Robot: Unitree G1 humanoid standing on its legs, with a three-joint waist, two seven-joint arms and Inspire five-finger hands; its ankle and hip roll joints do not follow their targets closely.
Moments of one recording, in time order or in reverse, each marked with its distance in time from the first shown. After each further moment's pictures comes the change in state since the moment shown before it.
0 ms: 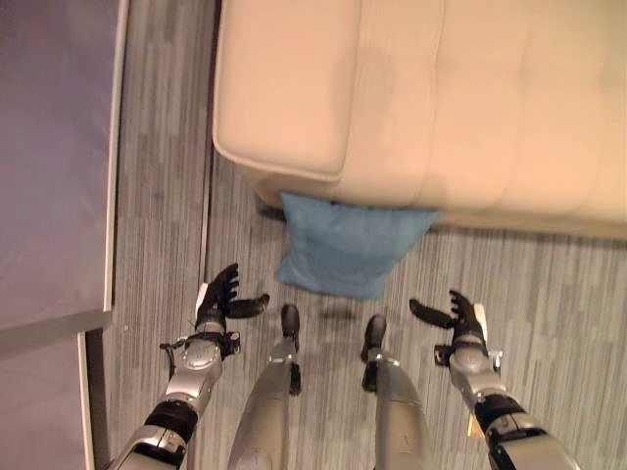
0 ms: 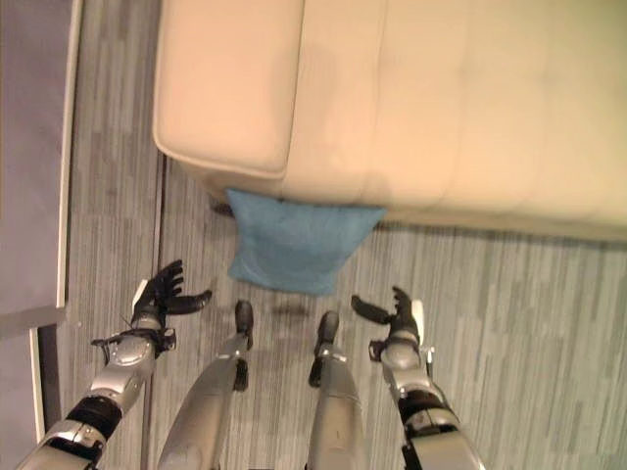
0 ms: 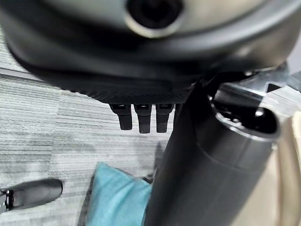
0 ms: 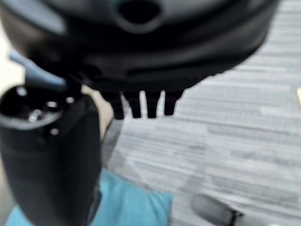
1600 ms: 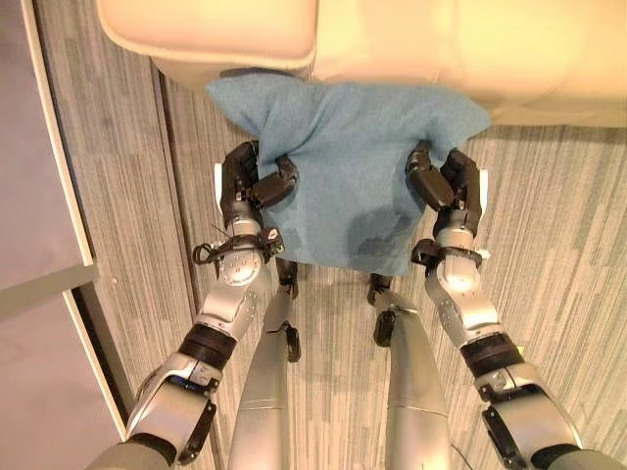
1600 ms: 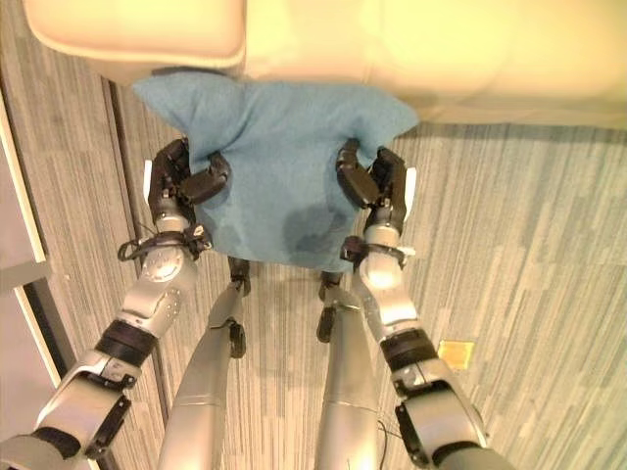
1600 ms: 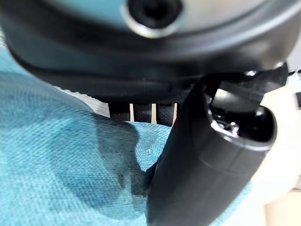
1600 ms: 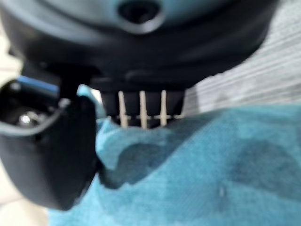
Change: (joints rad) left arm -0.126 -0.063 -0.043 -0.487 -0.082 -0.005 0.203; right arm 0.051 -0.006 0.101 -0.735 0.178 -0.158 -0.038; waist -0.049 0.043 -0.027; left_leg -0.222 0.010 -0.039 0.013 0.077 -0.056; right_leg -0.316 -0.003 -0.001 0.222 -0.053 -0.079
